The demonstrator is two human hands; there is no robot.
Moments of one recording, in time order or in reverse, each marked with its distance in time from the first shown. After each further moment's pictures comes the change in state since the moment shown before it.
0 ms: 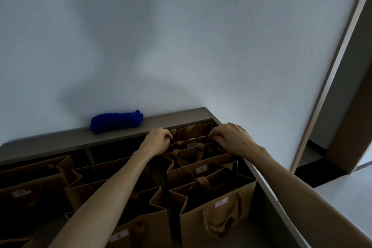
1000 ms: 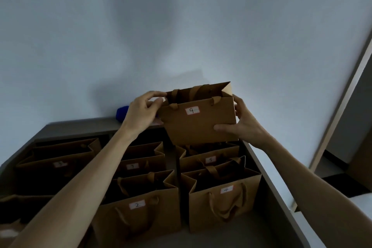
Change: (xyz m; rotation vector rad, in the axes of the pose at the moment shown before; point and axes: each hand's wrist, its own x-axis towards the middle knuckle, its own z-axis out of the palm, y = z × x) left_hand -0.090 0.027 -0.106 -0.626 0.410 0.051; right_hand -0.017 -0.022 -0.037 0.962 0.071 0.001
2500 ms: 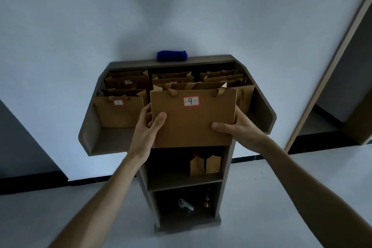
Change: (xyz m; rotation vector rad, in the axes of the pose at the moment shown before) left_hand -0.395 0.018 -0.081 -0.519 0.021 -0.314; right_hand -0.335 -0.088 0.135 0.369 -0.269 0.225
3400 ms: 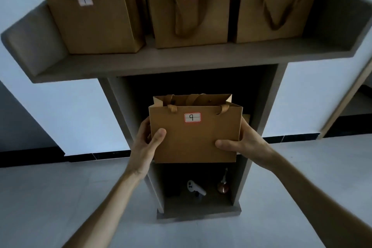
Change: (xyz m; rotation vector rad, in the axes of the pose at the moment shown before) left_hand -0.024 -0.328 -0.073 0.070 0.088 -0.053; right_hand 0.025 0.337 0.021 -0.087 -0.065 0.001
